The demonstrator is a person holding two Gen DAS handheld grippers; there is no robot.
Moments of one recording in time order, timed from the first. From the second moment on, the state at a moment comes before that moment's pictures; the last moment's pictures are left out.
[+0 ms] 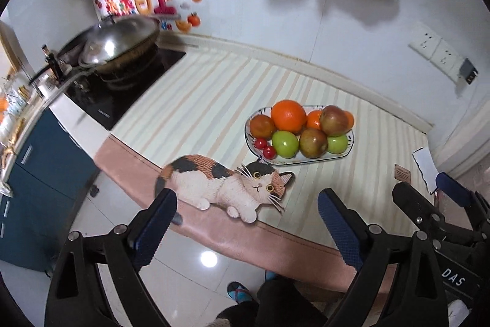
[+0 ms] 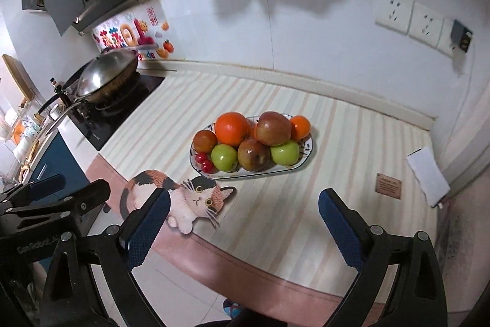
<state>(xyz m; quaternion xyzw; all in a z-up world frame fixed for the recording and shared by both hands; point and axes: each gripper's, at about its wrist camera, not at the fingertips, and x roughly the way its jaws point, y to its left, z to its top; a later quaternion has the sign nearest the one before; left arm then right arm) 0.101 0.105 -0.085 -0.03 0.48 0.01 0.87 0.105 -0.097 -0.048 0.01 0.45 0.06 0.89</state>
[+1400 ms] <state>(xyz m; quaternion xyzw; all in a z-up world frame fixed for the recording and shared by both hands) 0.083 0.070 -0.050 -0.03 0.43 0.06 0.90 0.095 -0.146 0.012 0.01 0.39 0.05 0.92</state>
